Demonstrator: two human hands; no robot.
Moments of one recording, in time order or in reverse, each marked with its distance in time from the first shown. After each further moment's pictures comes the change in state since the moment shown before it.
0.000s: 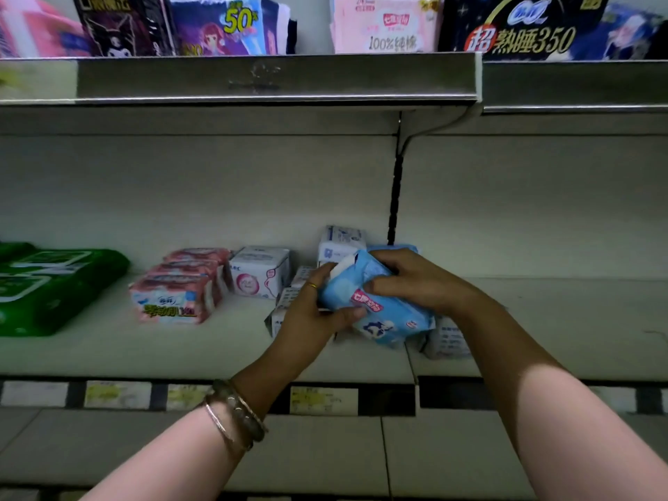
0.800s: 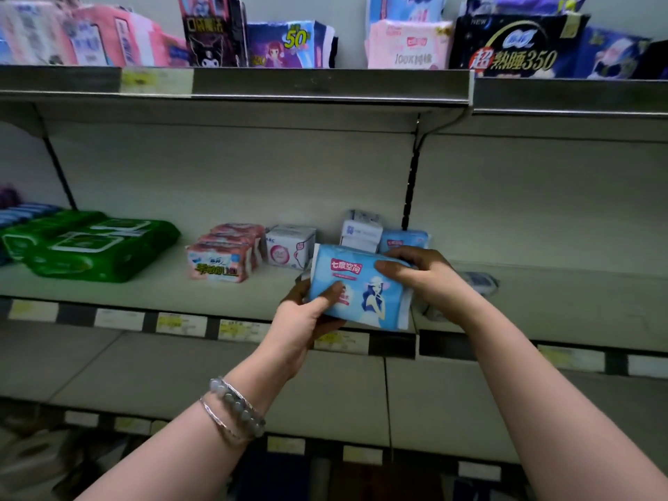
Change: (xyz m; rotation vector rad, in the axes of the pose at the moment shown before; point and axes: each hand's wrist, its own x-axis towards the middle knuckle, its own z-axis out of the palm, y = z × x) left_hand -0.097 0.022 -0.011 -0.362 0.238 -0.245; right_hand -0.074 -0.031 0.044 0.302 0.249 0.060
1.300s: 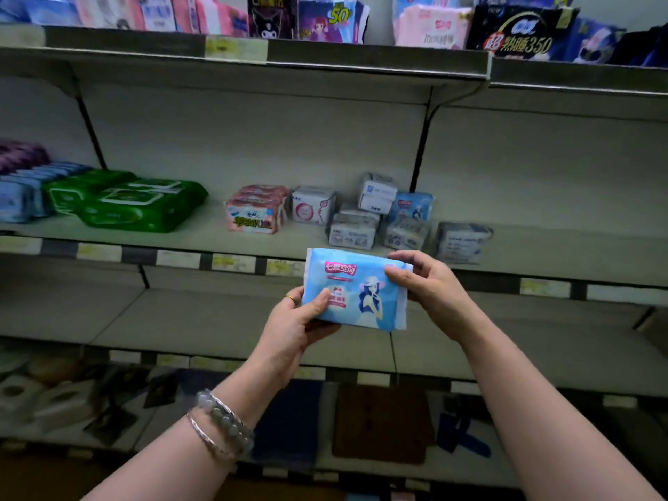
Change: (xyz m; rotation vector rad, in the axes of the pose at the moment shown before) left_hand -0.136 0.008 -0.084 -0.093 -0.056 -0.116; right_hand -0.126 -0.020 0.097 0.234 0.074 0.104
